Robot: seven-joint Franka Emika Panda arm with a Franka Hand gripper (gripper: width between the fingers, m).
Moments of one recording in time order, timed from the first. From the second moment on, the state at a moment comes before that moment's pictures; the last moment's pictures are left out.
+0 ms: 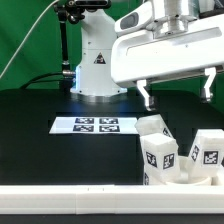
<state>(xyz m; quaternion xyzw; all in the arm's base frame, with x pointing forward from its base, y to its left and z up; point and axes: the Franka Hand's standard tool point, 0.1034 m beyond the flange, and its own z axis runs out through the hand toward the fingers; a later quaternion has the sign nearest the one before) 0.599 0.080 0.123 -0.93 0.23 -0.26 0.06</state>
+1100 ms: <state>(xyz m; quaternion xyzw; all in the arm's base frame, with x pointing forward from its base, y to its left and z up) 0.598 0.059 0.120 -0.97 0.13 -0.21 0.05</state>
